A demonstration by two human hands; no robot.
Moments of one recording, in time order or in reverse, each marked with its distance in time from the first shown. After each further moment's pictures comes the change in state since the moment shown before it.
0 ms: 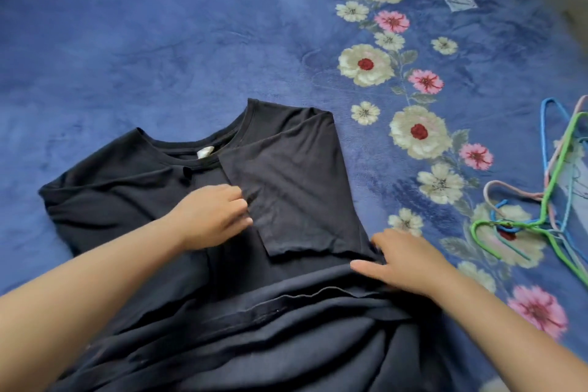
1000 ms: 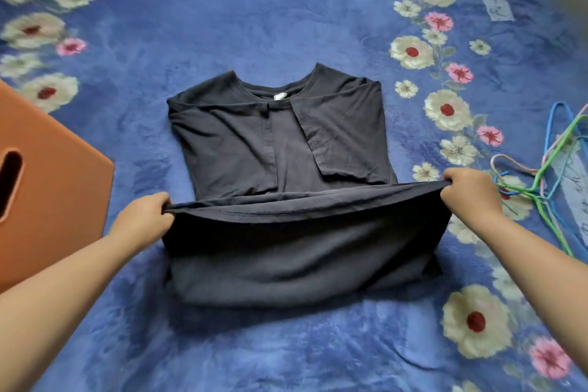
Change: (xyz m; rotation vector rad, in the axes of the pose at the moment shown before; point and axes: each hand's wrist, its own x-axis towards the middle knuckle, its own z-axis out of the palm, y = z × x) left_hand -0.239 0.071 -0.051 -0.321 -0.263 -1.241; right_hand -0.074 -0.012 -0.027 0.098 0.429 0.321
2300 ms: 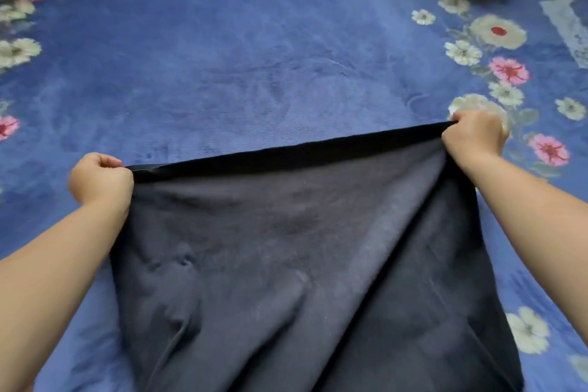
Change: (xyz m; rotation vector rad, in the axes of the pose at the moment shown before) left_hand 0.290 0.026 -0.074 -0.729 0.590 -0.503; right_hand 0.289 -0.158 -0.007 0.087 0.196 0.127
